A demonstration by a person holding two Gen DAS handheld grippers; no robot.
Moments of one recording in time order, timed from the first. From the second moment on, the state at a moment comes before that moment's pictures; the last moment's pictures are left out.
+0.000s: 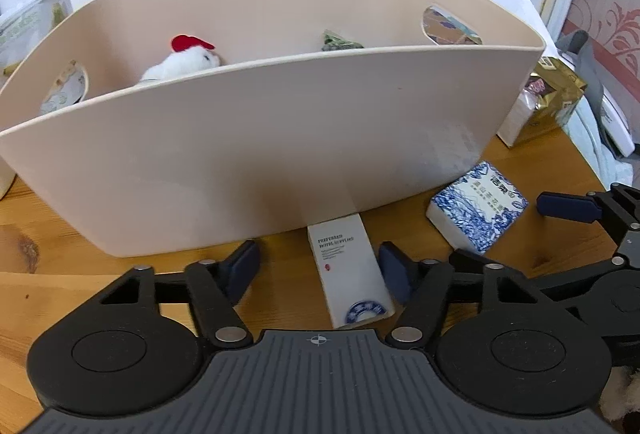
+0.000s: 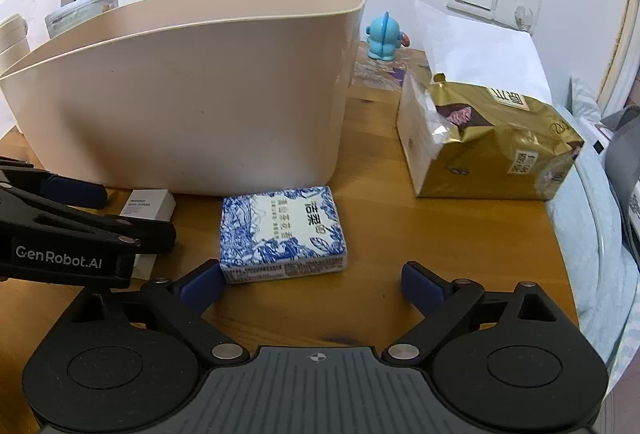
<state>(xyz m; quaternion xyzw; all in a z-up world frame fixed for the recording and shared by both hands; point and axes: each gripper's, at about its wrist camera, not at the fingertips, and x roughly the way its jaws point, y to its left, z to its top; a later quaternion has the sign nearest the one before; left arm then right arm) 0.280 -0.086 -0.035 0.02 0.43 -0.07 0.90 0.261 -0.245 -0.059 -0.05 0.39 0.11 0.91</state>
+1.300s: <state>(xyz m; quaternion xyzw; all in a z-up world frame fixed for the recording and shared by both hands) 0.212 -0.029 0.017 0.02 0.37 -0.08 0.93 0.207 -0.235 -0.006 -0.04 0.34 0.10 0.93</state>
